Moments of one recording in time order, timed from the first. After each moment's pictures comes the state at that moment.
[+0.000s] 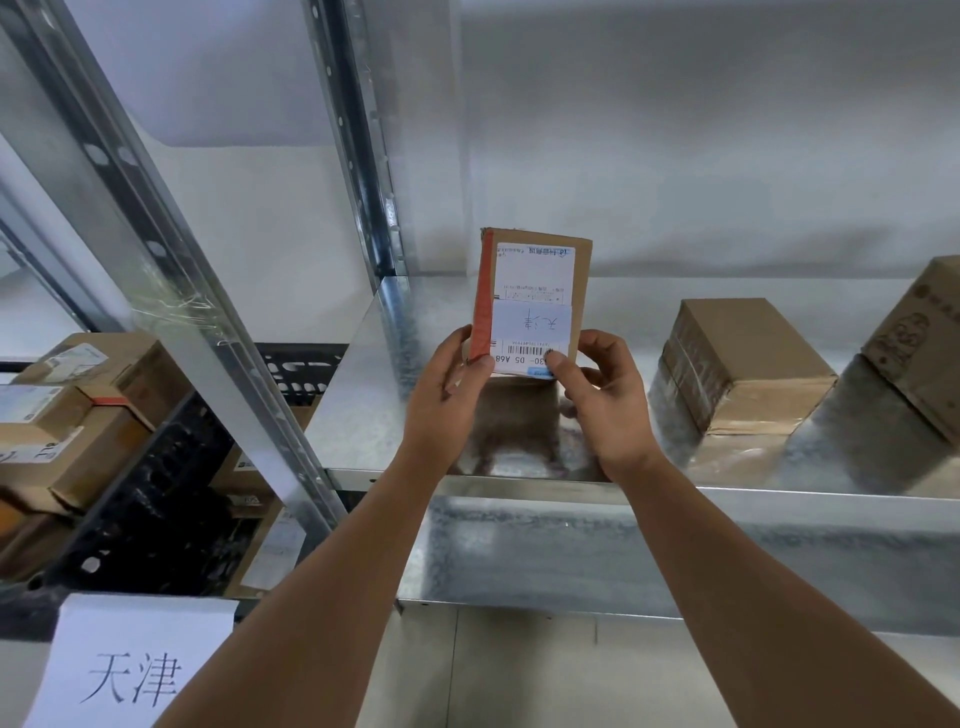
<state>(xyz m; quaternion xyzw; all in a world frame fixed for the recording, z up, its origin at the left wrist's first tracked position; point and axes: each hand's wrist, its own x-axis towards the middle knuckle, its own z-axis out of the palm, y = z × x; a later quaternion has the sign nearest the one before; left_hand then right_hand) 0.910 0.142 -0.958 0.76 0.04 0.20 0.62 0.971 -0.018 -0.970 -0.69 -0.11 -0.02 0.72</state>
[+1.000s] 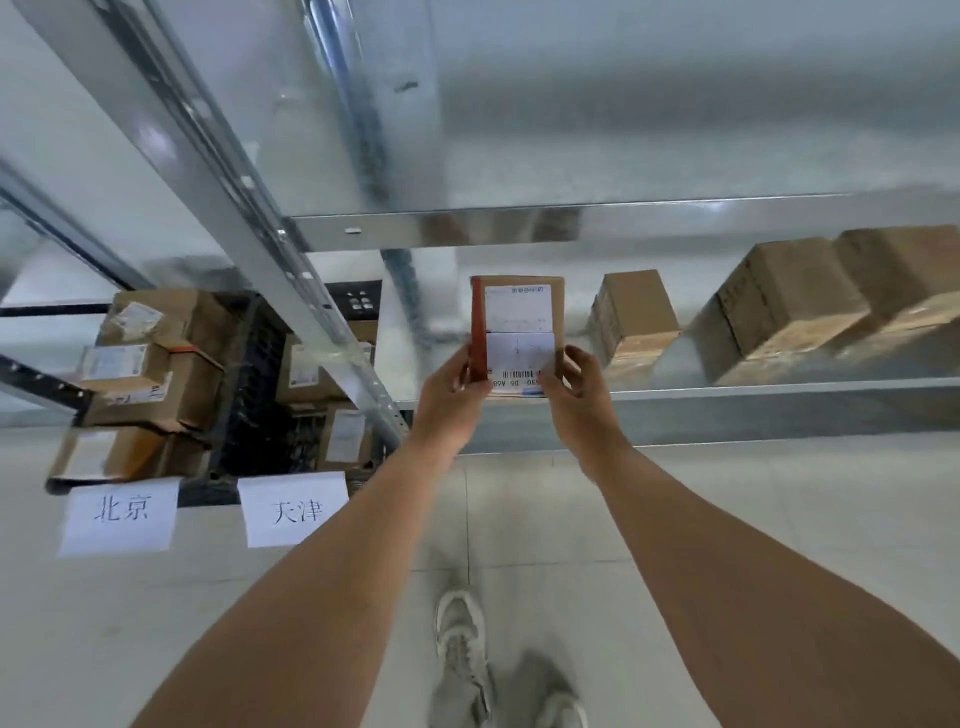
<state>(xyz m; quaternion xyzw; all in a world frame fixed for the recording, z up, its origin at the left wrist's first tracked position) 0.769 0.113 -0.729 0.74 0.21 -0.06 0.64 0.806 -0.030 -0.761 -0.73 0.13 0.14 0.66</state>
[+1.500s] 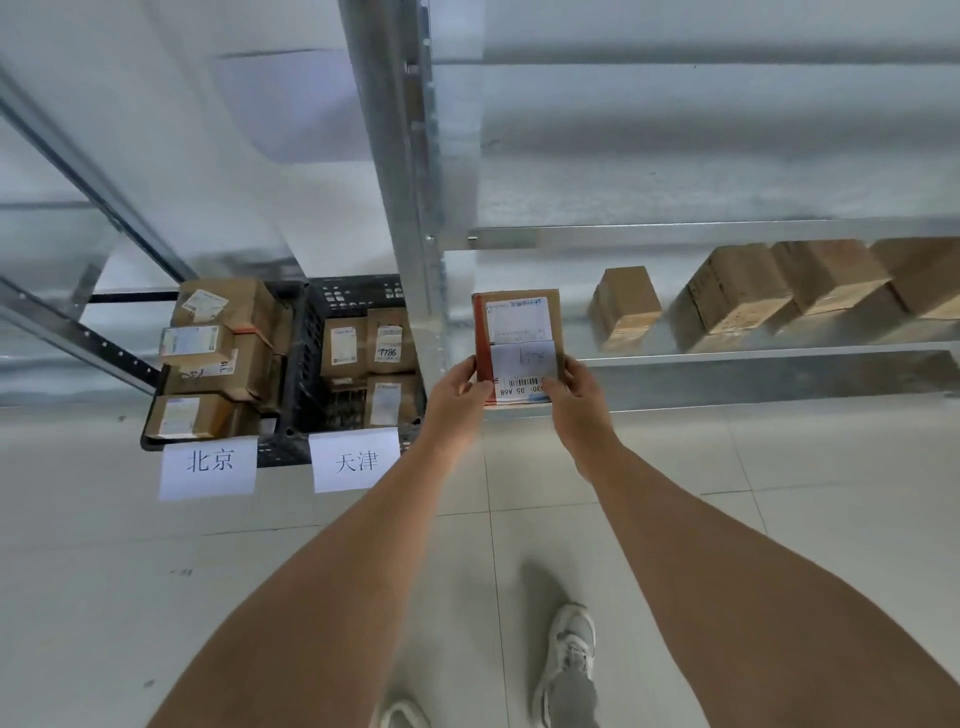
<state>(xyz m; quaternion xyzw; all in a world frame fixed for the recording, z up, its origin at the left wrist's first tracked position) 0.616 0.180 -0.589 0.70 0.23 -0.10 0.67 0.651 0.036 -0.624 -0.77 0.15 0.15 0.60</state>
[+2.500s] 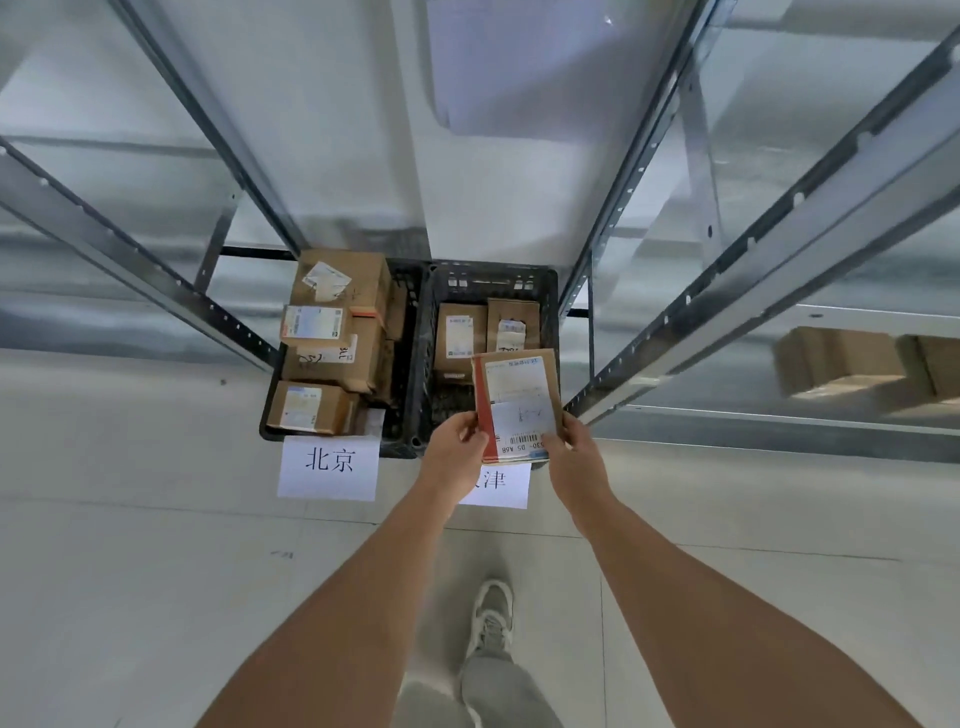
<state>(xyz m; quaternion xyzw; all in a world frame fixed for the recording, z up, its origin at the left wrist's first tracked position) 0.646 0.484 -0.704 0.71 0.34 -0.16 0.60 0.681 0.337 -0.718 -0.78 0.18 0.27 0.54</state>
